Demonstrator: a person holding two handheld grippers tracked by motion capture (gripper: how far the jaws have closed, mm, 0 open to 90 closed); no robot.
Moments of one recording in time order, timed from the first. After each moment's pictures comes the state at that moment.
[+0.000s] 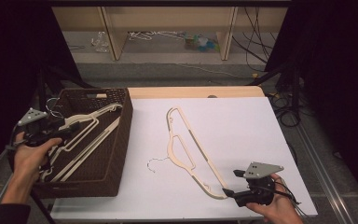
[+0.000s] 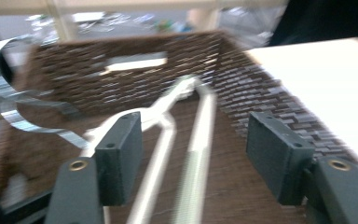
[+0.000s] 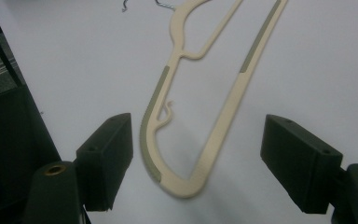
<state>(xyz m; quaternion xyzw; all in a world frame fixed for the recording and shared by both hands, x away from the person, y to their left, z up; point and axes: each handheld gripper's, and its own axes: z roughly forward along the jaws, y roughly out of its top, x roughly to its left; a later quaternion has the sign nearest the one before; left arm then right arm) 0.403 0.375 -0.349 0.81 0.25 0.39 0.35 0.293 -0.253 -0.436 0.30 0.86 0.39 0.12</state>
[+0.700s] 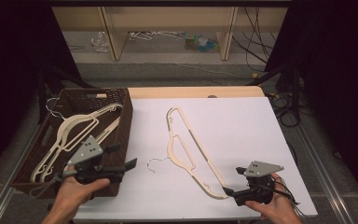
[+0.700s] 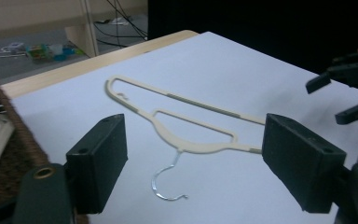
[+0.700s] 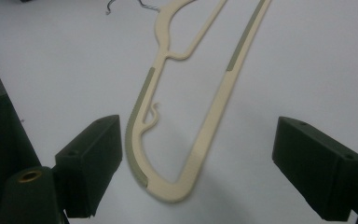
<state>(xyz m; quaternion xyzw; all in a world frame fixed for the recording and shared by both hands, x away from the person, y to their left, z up) 0.296 0.193 -0.375 0.76 0.35 0.18 0.53 0.298 -0.256 -0.443 0.31 0.85 0.39 0.13</state>
